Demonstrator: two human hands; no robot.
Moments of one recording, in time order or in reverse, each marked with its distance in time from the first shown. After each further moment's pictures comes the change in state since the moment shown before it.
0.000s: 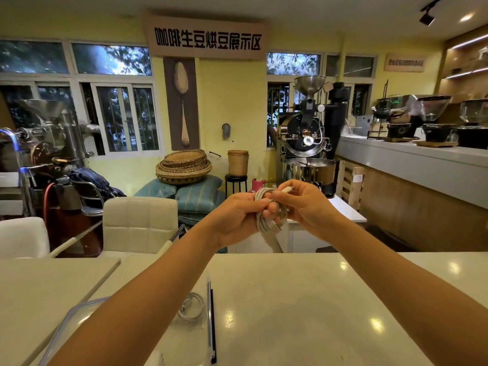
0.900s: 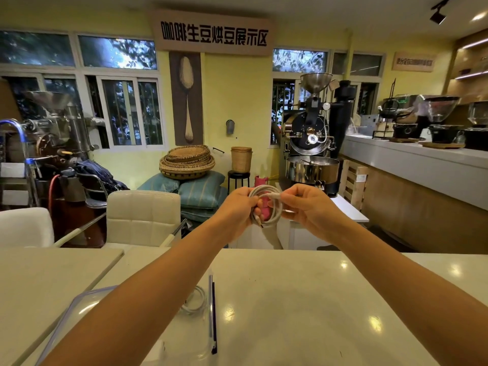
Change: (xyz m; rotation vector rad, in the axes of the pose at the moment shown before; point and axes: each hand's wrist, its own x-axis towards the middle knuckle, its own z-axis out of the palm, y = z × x) left_hand 0.010 -0.006 0.004 0.279 0.539 0.021; right_hand -0.004 0.008 -0.002 -0.049 -0.005 0.096
